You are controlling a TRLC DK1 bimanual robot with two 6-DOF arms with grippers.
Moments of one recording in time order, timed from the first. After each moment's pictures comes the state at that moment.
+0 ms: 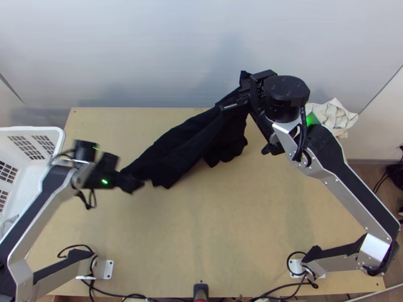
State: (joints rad) left arm -0.14 1.19 0.97 -0.83 0.48 0.13; right arm 0.75 1.54 1.85 -0.49 0.49 -0.01
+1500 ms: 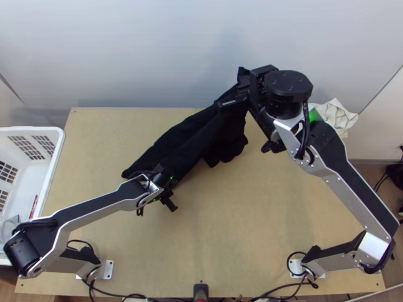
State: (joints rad) left arm -0.74 1.54 0.90 -0.38 -0.16 0.18; right arm 0.76 1.57 1.93 -0.54 0.47 0.01
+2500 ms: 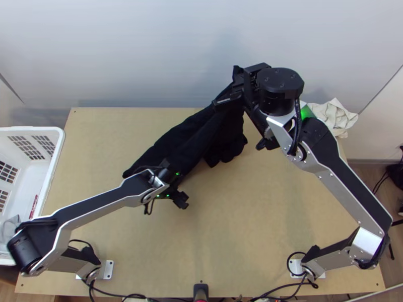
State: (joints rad) left arm -0.78 1.57 1.02 -0.46 0.00 -0.03; right arm 0.77 1.61 1.97 -0.54 0.47 0.01
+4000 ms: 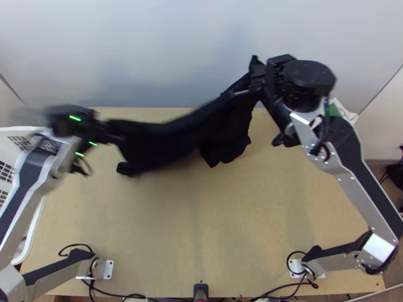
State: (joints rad) left arm -0.22 1.21 1.37 -0.63 -0.14 0.05; right arm 0.71 1.55 1.98 -0.55 0.45 0.01
